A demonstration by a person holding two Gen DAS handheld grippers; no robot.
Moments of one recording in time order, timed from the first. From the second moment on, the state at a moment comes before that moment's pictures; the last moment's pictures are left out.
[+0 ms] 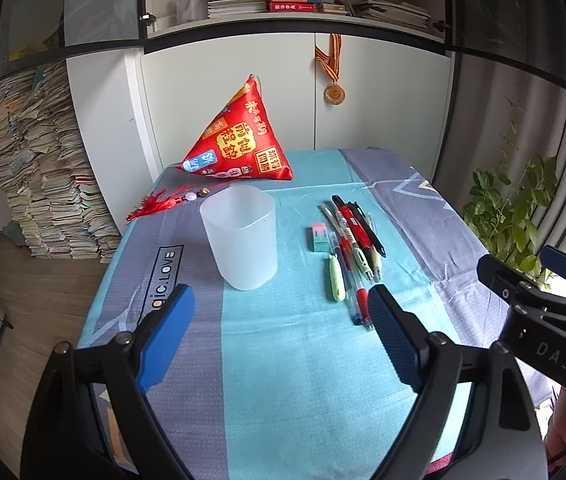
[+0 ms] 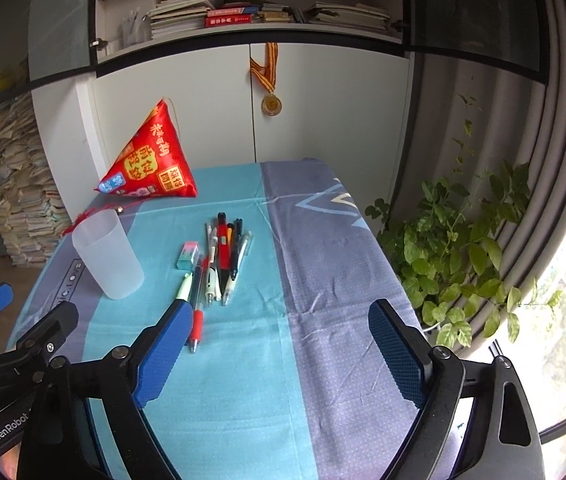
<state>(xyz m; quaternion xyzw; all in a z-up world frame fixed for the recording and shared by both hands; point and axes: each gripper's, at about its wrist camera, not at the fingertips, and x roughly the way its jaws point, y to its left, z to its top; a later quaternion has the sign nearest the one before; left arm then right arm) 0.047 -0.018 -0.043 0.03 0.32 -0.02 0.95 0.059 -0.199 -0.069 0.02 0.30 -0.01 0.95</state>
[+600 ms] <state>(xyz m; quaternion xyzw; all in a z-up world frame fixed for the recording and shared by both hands) 0.074 -0.027 -0.075 0.03 0.37 -0.11 0.92 0.090 -0.176 -0.112 0.01 0.37 0.09 0.92</state>
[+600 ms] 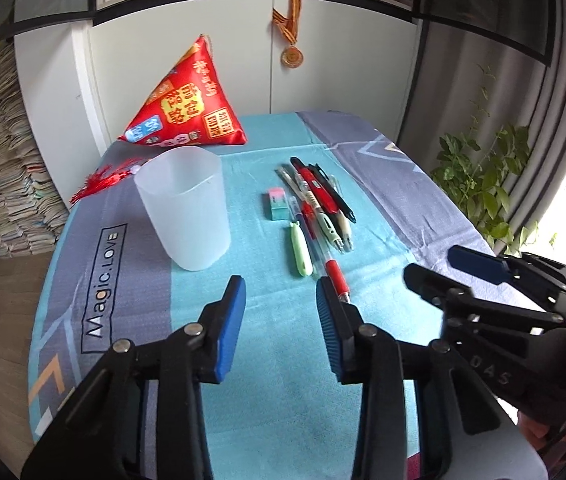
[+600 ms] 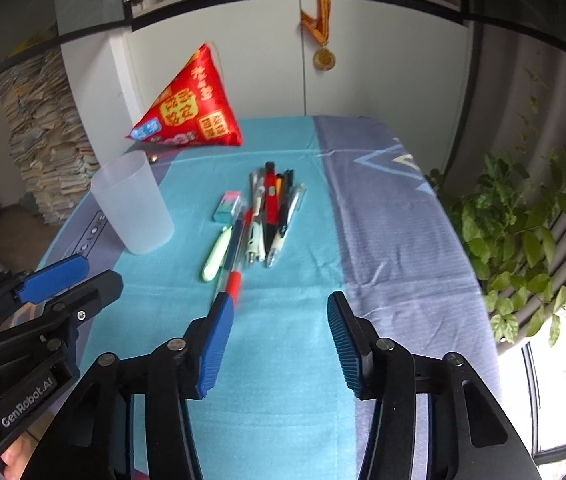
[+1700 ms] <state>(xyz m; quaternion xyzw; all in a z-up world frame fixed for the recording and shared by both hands) 0.123 -0.024 -0.117 0.02 0.43 -0.16 0.89 0.146 -0.156 -0.159 -0.02 0.42 0.14 0.90</state>
